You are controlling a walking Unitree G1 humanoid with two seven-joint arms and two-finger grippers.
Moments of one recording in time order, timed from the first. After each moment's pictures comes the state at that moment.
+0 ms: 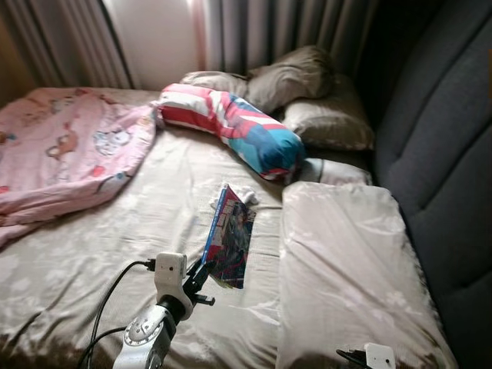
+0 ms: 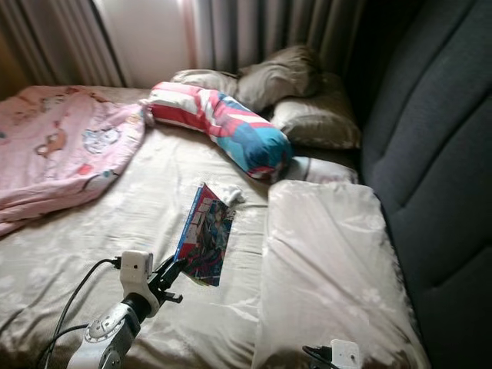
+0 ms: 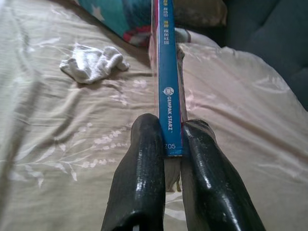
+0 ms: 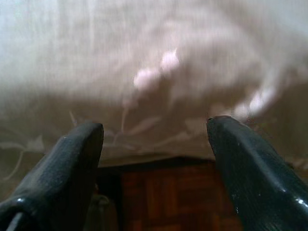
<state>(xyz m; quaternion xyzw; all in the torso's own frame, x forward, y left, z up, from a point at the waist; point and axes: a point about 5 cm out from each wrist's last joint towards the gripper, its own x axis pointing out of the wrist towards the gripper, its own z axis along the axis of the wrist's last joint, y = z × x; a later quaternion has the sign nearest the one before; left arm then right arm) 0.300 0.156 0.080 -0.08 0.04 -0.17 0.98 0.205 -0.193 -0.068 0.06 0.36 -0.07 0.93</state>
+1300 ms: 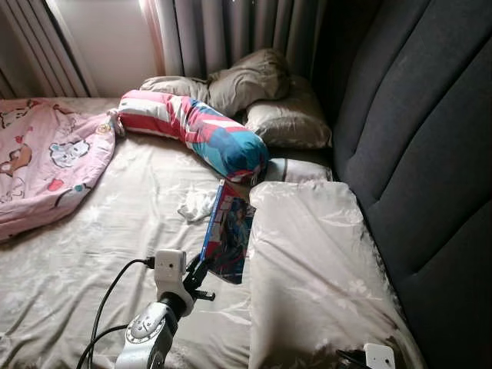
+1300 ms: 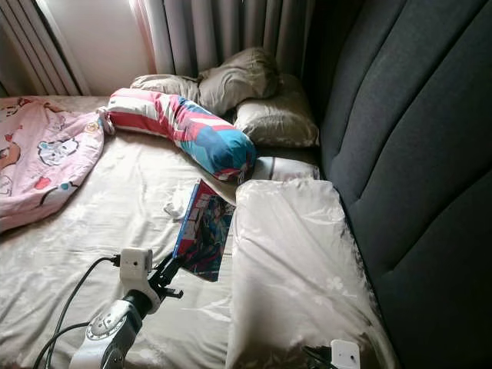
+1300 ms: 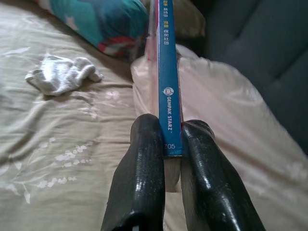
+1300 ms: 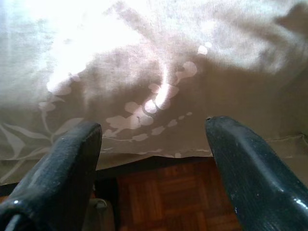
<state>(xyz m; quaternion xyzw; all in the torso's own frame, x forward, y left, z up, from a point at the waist) 0.303 0.158 0.083 -0.11 0.03 -0.13 0.98 0.206 -0.194 -0.066 0.06 0.35 -0.06 0.93</state>
